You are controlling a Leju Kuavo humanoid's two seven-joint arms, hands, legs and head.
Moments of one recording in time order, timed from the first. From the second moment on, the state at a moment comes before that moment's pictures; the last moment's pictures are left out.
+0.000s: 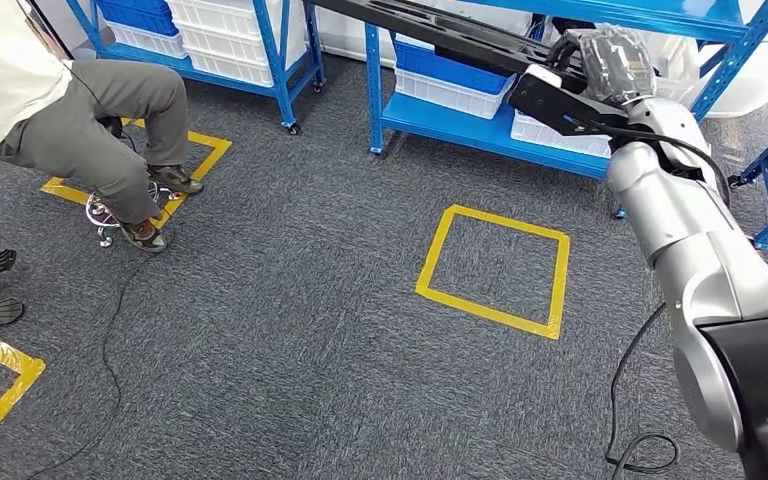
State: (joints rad) left arm -0.06 -0.06 0.09 -0.18 0.03 0.48 -0.44; right arm -1.24 -0.17 0.45 -0.53 0.81 -0.20 -0.29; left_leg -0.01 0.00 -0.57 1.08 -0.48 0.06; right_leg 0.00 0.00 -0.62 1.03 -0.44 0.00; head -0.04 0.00
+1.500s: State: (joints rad) left arm -0.06 -0.08 0.13 -0.18 0.04 0.51 -0.44; right arm -1.20 -0.03 0.51 -0.50 0.90 -0.24 -0.27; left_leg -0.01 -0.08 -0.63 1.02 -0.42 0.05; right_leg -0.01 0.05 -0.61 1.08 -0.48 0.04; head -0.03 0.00
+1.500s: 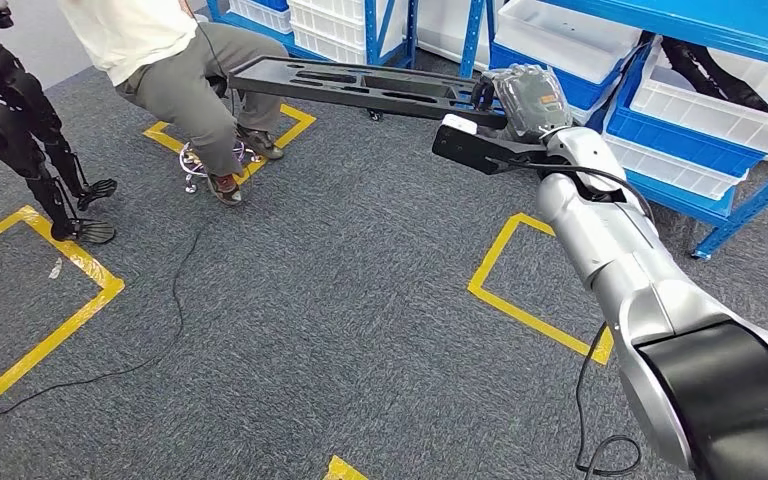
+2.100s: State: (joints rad) left arm -0.06 -0.08 0.12 -0.18 -0.02 0.50 -0.41; right arm -1.25 -0.12 0.47 -0.56 0.91 -0.17 -0.27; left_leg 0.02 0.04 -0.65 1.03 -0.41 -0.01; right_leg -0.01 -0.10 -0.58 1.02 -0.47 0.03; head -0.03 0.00
